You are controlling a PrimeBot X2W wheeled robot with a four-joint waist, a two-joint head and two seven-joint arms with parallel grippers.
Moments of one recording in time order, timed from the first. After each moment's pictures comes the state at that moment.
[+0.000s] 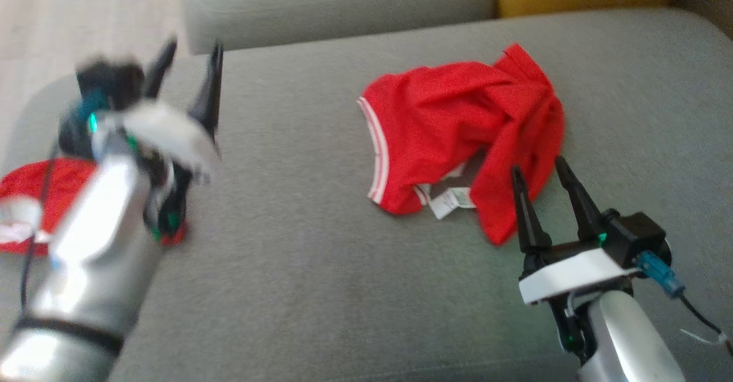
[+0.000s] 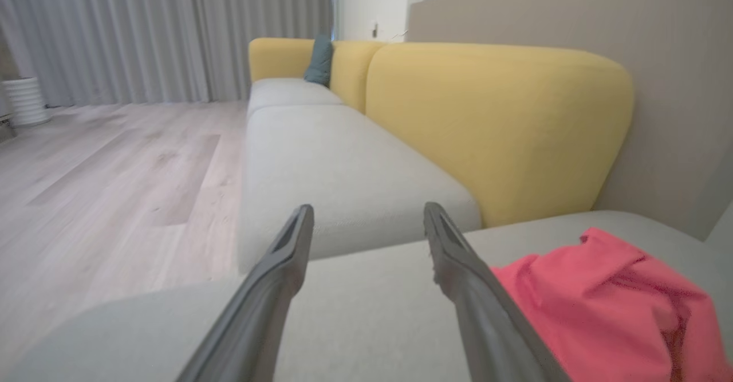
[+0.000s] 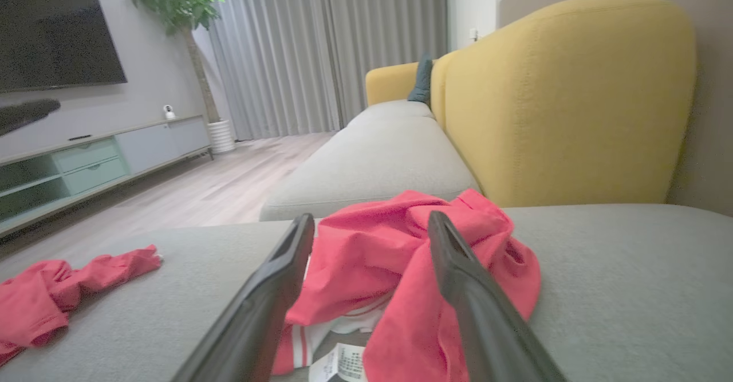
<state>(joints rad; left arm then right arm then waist) -0.78 0.29 -0.60 0.72 -0.64 -0.05 -0.25 -0.18 -0.05 0.15 0.32 0.17 0.13 -0.25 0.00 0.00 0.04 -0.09</state>
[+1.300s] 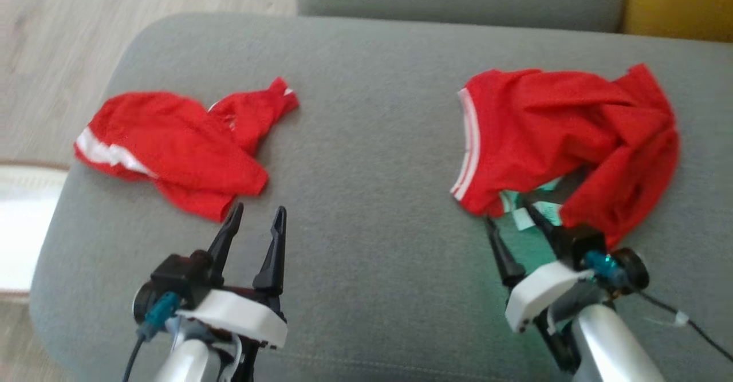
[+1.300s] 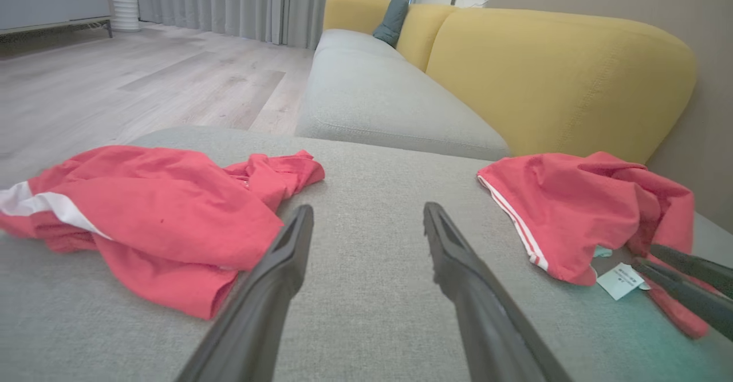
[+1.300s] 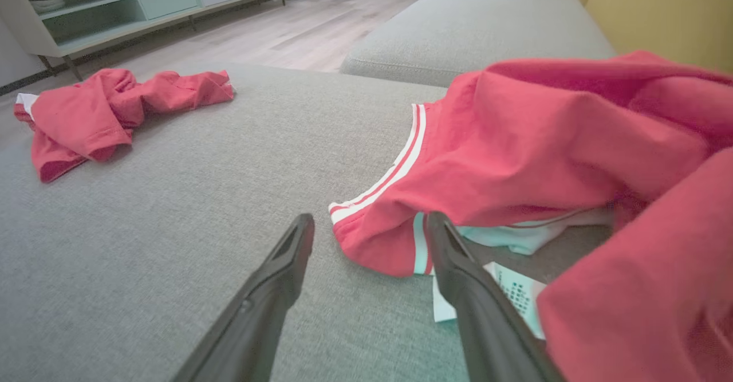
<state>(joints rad) -0.05 0.12 -0.35 0.17 -0.33 0.02 -0.25 -0.16 -0.05 0.20 0.43 0.03 0.13 -0.07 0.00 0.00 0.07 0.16</state>
